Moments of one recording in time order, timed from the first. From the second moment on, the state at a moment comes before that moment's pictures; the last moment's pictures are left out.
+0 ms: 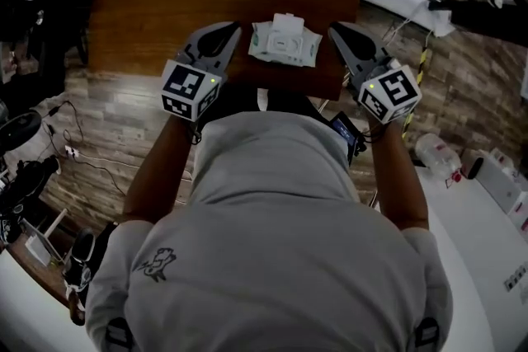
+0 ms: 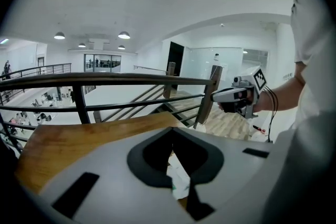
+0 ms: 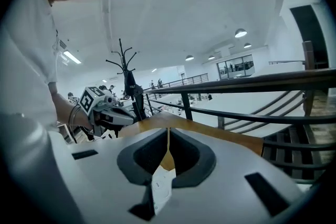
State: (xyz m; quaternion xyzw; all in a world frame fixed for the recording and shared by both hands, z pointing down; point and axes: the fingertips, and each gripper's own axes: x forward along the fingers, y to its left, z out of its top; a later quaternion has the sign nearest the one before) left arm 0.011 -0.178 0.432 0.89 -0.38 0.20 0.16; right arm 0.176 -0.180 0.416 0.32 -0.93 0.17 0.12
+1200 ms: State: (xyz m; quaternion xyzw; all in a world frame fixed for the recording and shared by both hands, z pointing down) left arm 0.018 -0.158 0.591 0.85 -0.35 0.27 0.27; right arm 0.158 -0.199 0.578 0.25 -0.89 0.33 0.18
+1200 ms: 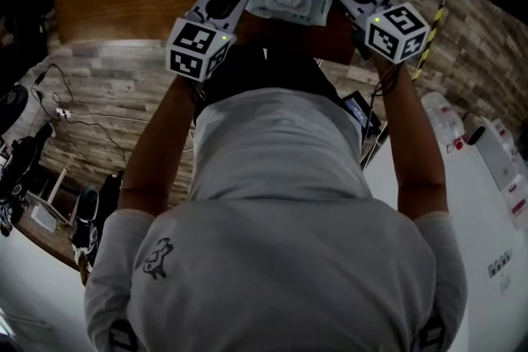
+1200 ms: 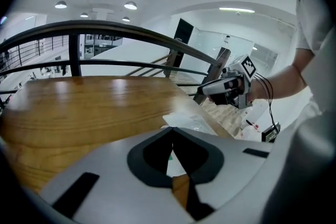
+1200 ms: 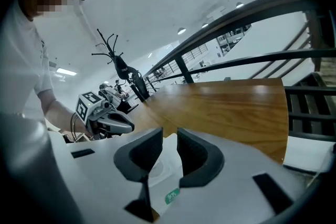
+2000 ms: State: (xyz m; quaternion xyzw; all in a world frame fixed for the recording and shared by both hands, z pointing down) left arm 0.016 -0.143 0.655 0.84 -0.32 0.30 0.33; right arm 0.146 -0.194 0.641 0.22 -0.88 0.37 0.22
